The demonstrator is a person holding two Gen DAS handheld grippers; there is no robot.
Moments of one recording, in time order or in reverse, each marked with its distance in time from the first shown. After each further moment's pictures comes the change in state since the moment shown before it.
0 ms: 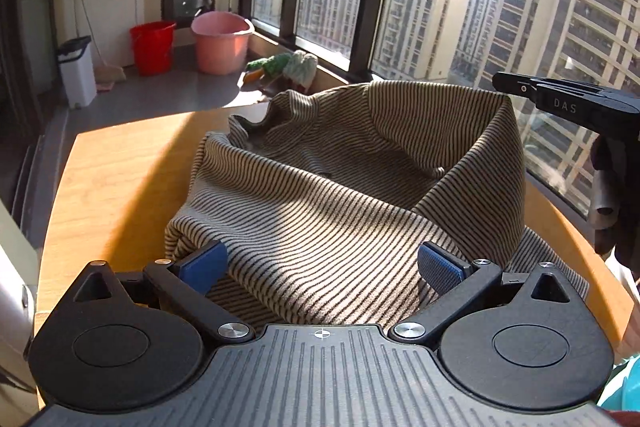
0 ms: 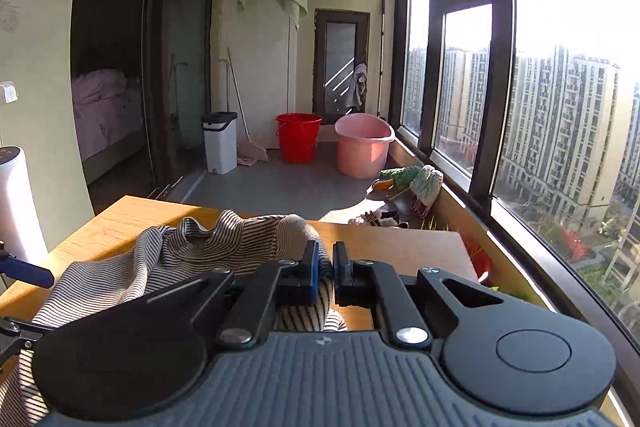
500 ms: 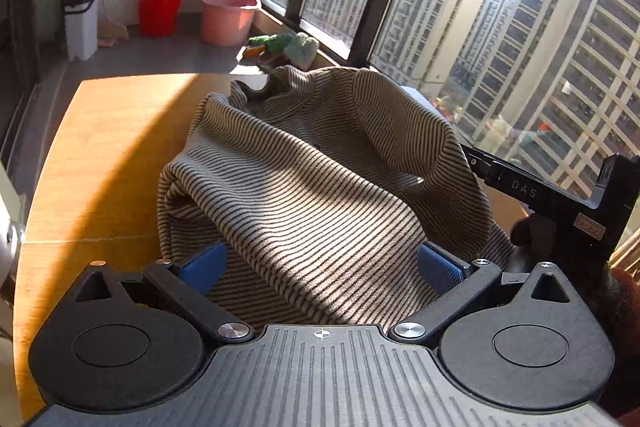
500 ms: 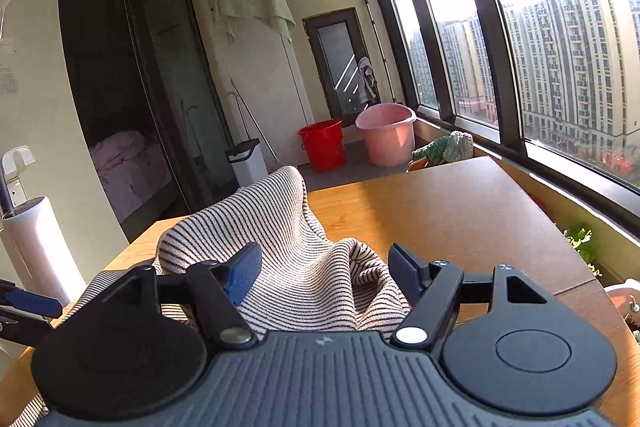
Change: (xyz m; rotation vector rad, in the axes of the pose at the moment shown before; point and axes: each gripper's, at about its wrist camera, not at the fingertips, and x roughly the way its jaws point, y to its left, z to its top) left arm -0.024 0.020 -0.016 -0.248 0.080 -0.129; right arm 0.015 -0.020 -0.089 0.358 0.041 0.252
